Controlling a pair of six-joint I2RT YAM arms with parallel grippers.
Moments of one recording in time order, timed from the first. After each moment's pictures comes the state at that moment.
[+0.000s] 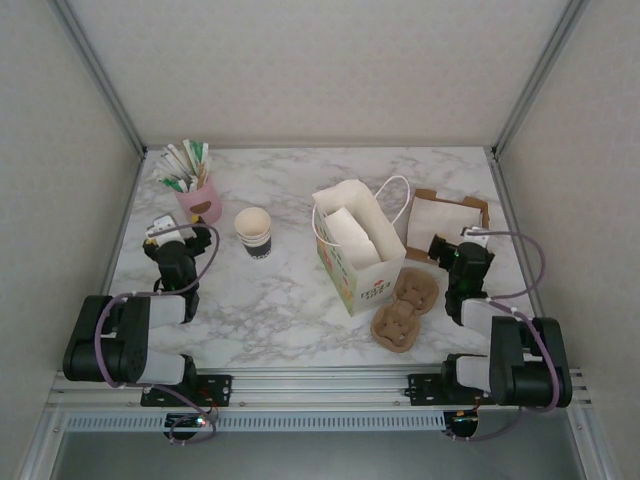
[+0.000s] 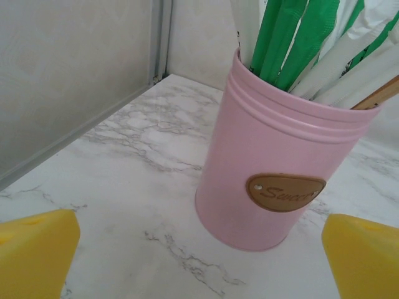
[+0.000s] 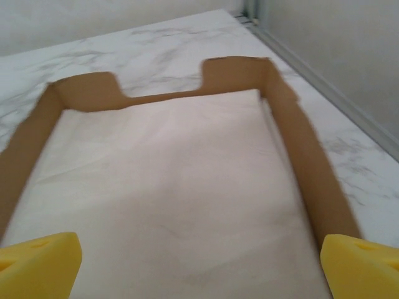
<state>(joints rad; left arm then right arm) 0.02 1.40 0.26 0.98 -0.36 -0.23 0.01 1.28 0.28 0.59 0.21 0.16</state>
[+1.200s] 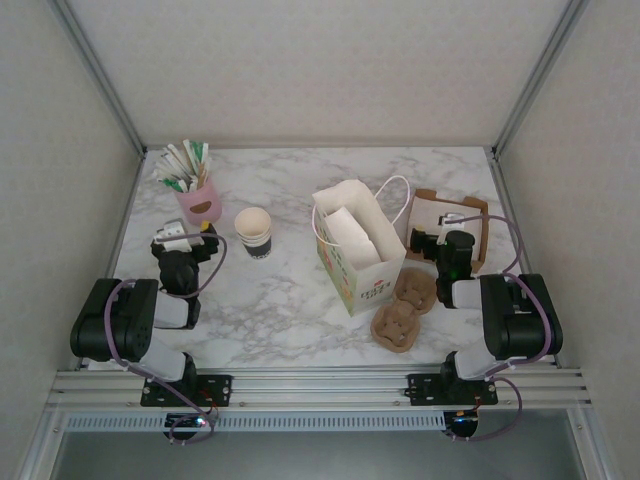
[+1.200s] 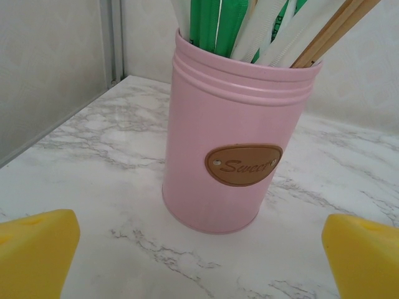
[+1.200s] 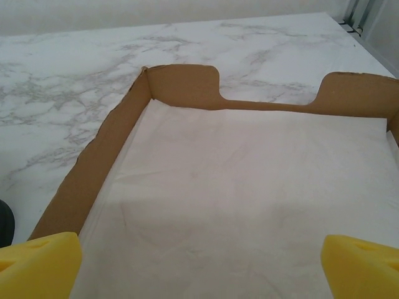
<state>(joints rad) 0.03 1.53 0.20 1.21 -0.21 -0.16 0.06 1.53 0.38 0.75 0.08 0.06</state>
